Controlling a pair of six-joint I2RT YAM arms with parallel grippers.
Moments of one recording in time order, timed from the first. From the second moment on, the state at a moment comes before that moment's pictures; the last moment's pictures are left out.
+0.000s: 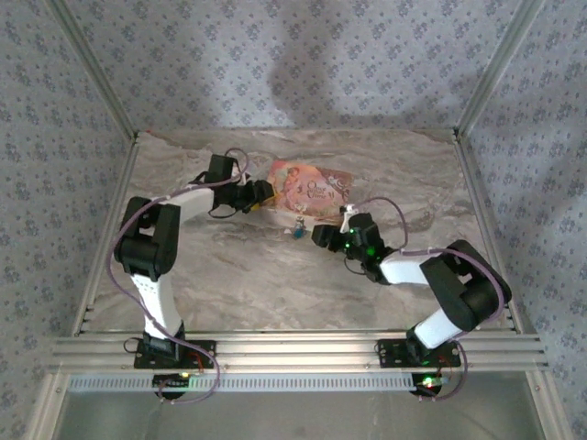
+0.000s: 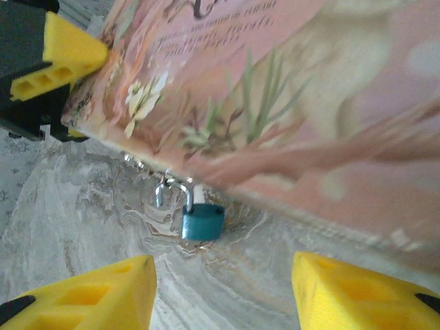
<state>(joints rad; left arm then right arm) -0.30 1.92 1.20 -0.15 0.63 -0.66 0.54 1.54 0.48 0.59 -0.21 0.69</state>
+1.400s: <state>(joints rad) -0.34 1.71 0.93 -0.02 0.53 -0.77 0.47 1.93 0.58 1.08 -0.62 0.53</state>
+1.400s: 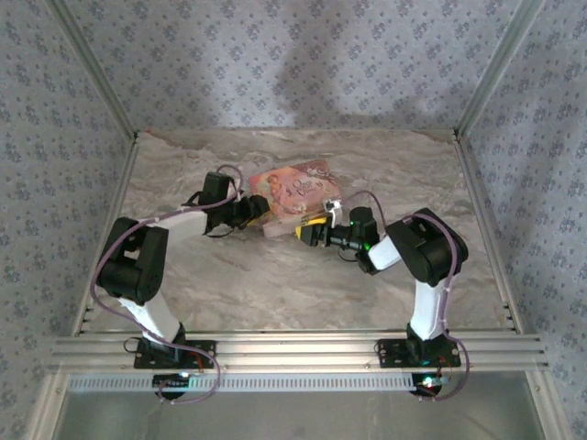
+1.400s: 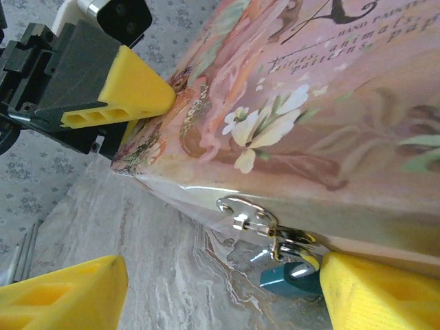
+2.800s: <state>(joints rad) -0.34 1.71 0.92 -0.01 0.53 -0.77 0.47 2.02 0.59 1.16 -0.61 0.56</state>
